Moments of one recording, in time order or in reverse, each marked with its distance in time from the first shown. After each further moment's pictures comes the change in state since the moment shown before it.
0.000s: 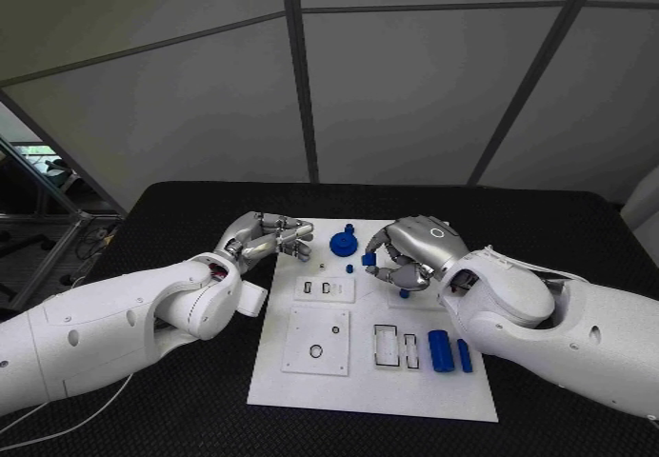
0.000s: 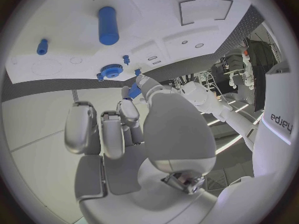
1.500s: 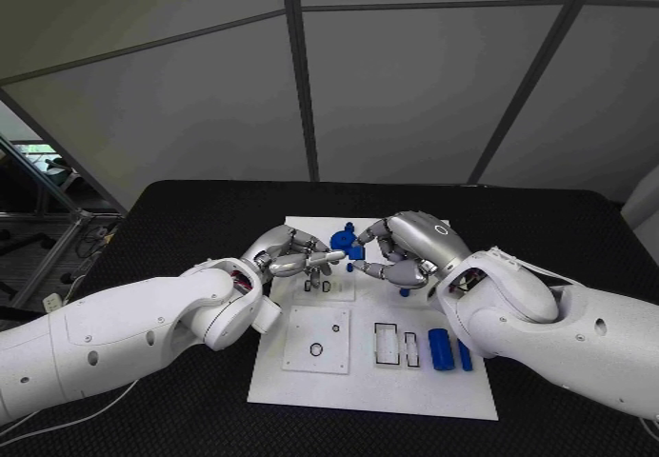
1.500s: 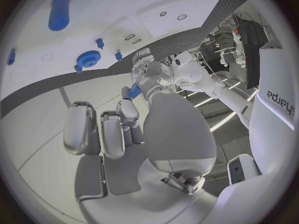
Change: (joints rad) left arm -0.009 0.045 0.000 0.046 -0.274 0.007 -0.191; left_hand -0.143 -0.055 -0.156 0.107 -0.055 0.071 -0.080 0.256 0.131 0.088 -0.084 0.318 0.235 -0.003 -0.078 0.527 0.273 0.000 0.022 -0.076 0.298 0.241; right arm -0.004 0.000 0.000 0.025 0.174 -0.119 0.136; right_hand 0.000 0.000 -0.001 0.000 0.000 -0.003 0.001 -0.004 0.001 0.000 0.000 0.000 -0.002 0.000 0.000 0.000 0.000 0.000 0.000 0.000 0.000 0.000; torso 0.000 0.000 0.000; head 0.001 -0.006
